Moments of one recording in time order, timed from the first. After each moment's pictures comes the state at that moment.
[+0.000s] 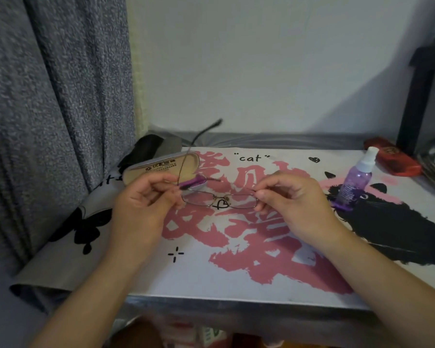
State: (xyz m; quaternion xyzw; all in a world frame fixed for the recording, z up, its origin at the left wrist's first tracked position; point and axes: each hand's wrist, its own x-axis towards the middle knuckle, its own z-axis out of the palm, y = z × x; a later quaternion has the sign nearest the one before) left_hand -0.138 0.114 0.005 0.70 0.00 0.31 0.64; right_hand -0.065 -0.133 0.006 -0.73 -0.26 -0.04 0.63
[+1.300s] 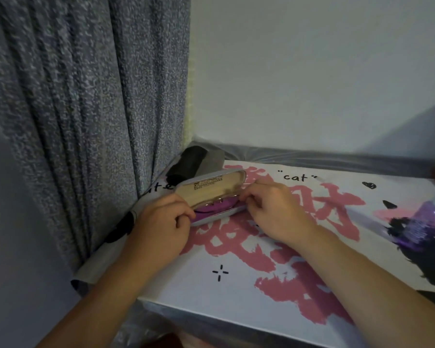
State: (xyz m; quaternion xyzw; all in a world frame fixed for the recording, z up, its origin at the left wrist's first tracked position) left_hand -0.139 0.187 -0.012 0.91 -0.01 0.34 0.21; right_hand -0.011 -0.029 -0.003 -0.84 -0.40 -0.16 0.32
